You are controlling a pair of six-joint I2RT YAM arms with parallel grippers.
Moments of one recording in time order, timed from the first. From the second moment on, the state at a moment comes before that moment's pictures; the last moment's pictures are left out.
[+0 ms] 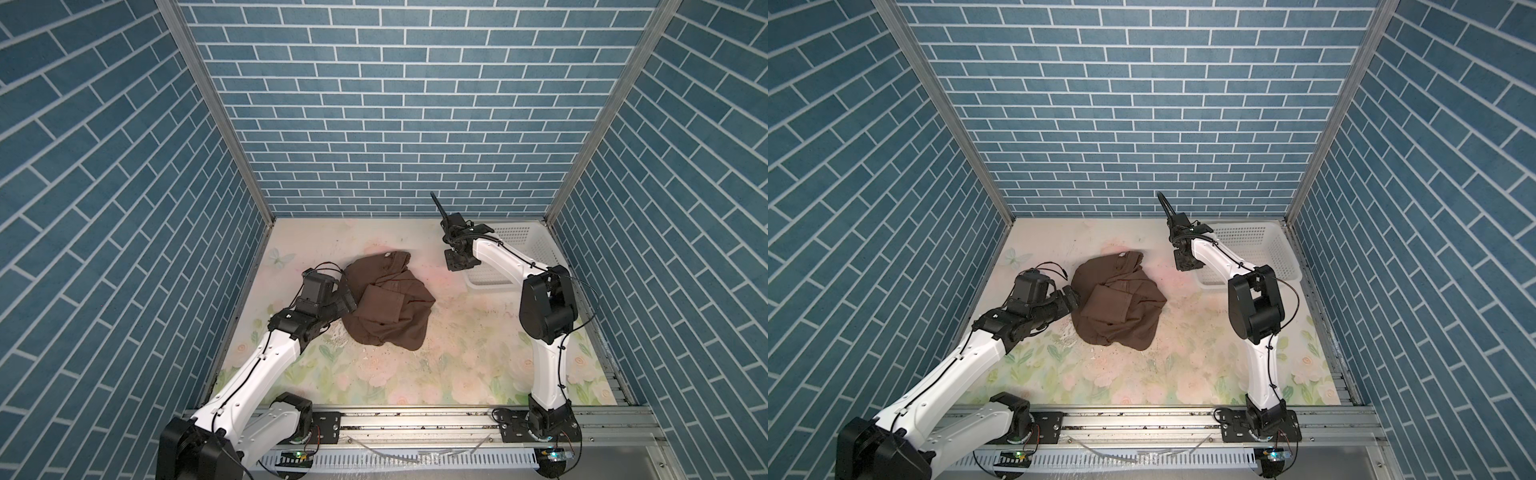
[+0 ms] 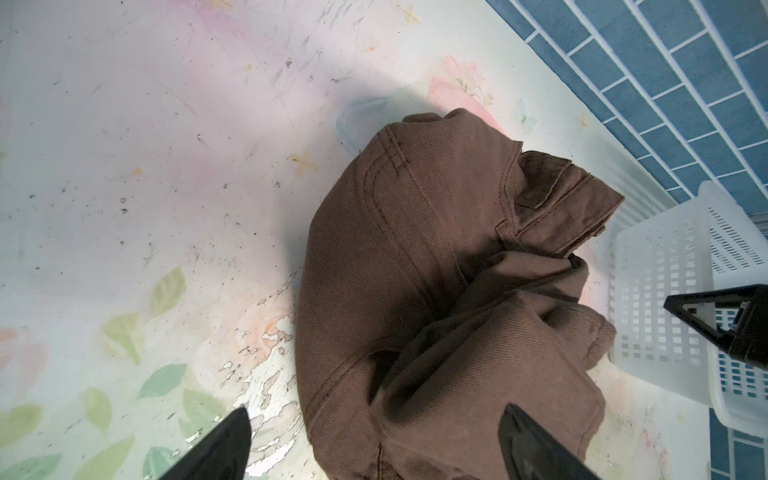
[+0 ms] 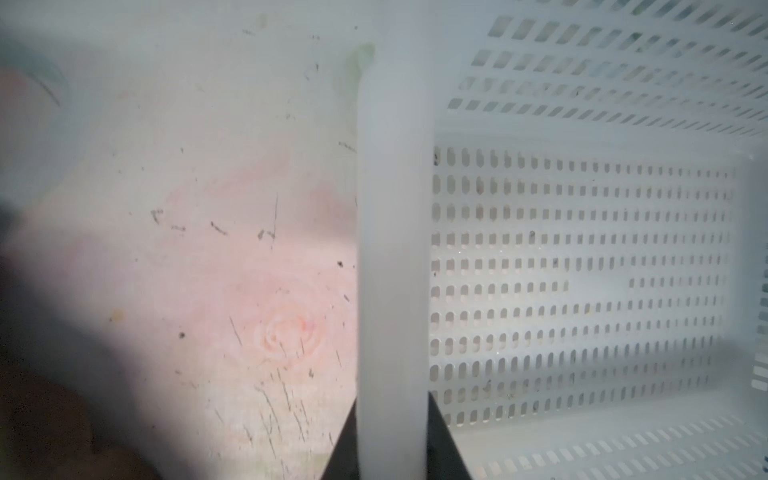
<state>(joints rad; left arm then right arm) -0.33 1.02 0.72 -0.54 -0.04 -0.77 0.50 2.12 1.83 -0.93 0.30 0.23</state>
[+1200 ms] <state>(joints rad) -0.31 1.14 0.72 -0.55 -0.07 -0.77 0.35 2.40 2.20 -0.86 0.37 -0.03</state>
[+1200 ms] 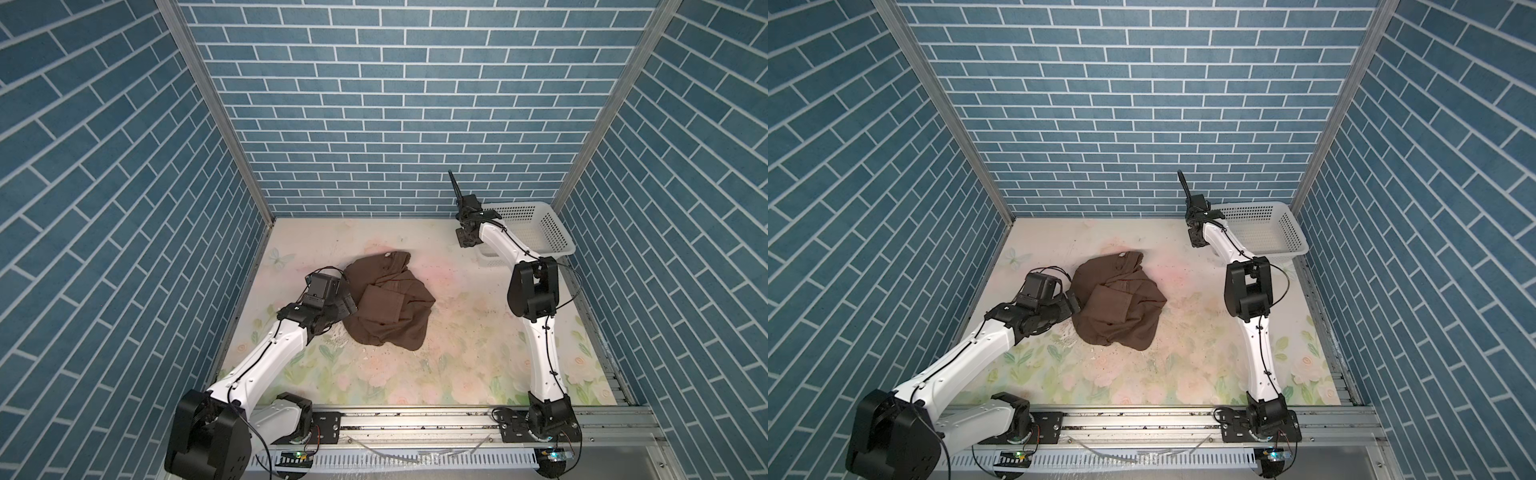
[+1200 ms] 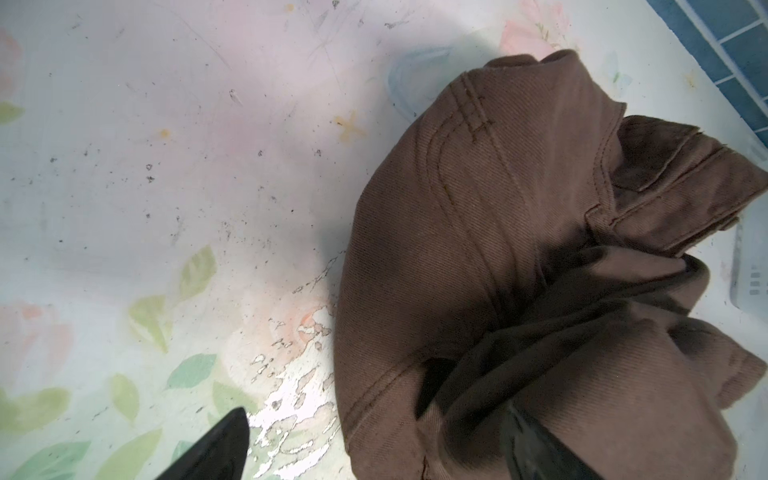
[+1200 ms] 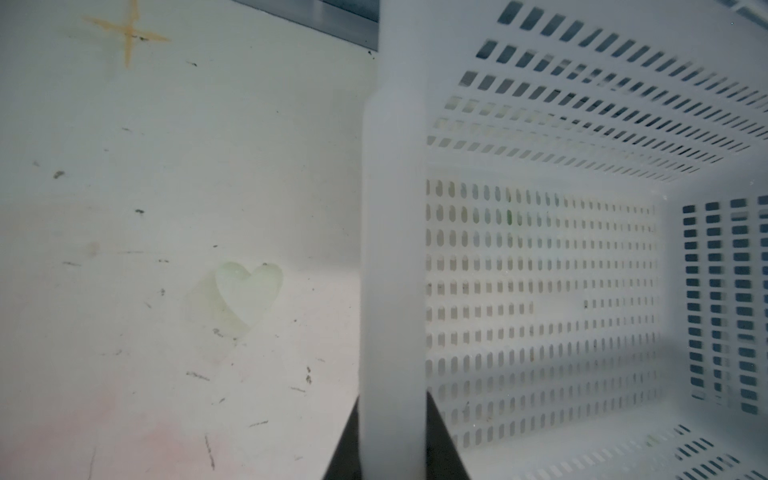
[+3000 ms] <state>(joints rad) -0.20 1.69 1.09 -0.35 0.16 -0.71 0.86 1.80 1.25 -0.25 -0.13 0.28</state>
